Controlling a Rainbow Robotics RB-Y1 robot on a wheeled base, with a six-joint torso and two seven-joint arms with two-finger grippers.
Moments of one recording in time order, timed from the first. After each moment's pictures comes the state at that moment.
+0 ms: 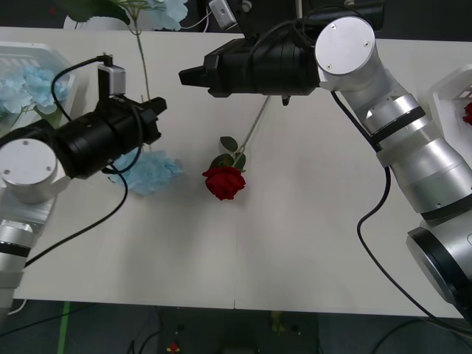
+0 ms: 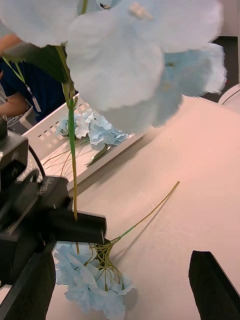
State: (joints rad) right arm -0.89 -0.31 0.31 -1.29 -1.36 0.91 2.14; left arm -0.29 0.42 0.01 -1.58 1.46 0.64 -2.44
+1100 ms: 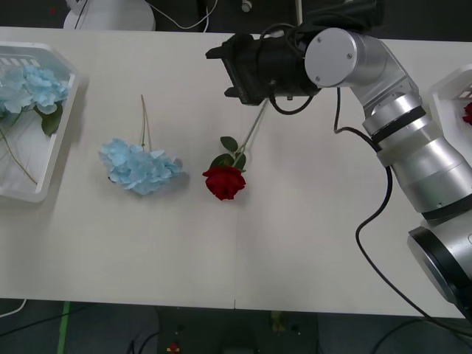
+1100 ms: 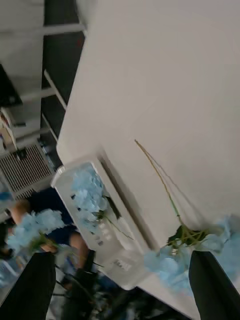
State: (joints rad) right arm -0.89 -0.32 0.31 -1.29 -1.02 0.90 0.41; left arm -0.34 0.71 0.54 -1.11 0.89 0.82 -2.04
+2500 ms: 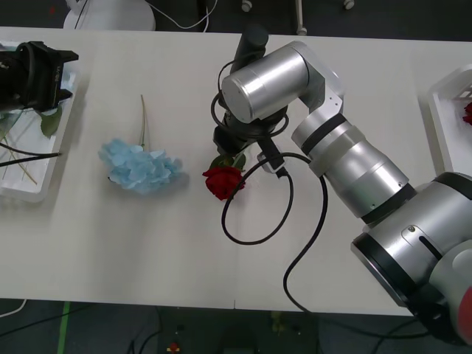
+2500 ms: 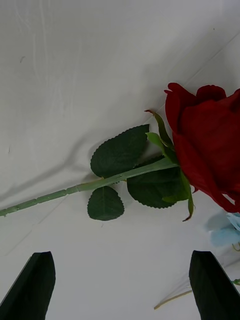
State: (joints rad) right arm -0.99 -0.09 0.40 -1.08 -0.42 1.37 -1.48; left arm -0.56 0.68 0.12 -1.32 1.04 0.90 -0.75
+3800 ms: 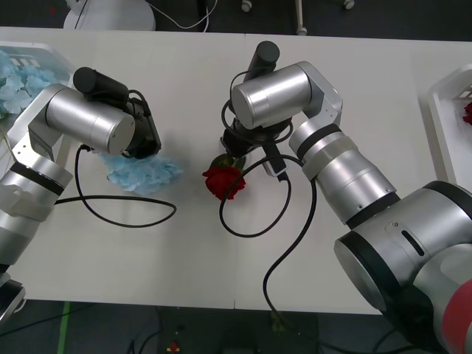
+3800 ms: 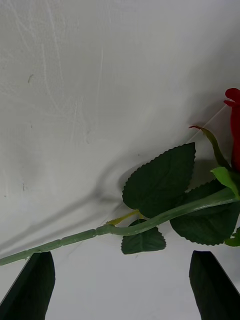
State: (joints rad) right arm -0.98 -0.01 0.23 -0.89 -0.26 1.22 -1.42; left arm -0.63 0.48 -0.32 -1.40 0.42 1.08 0.75
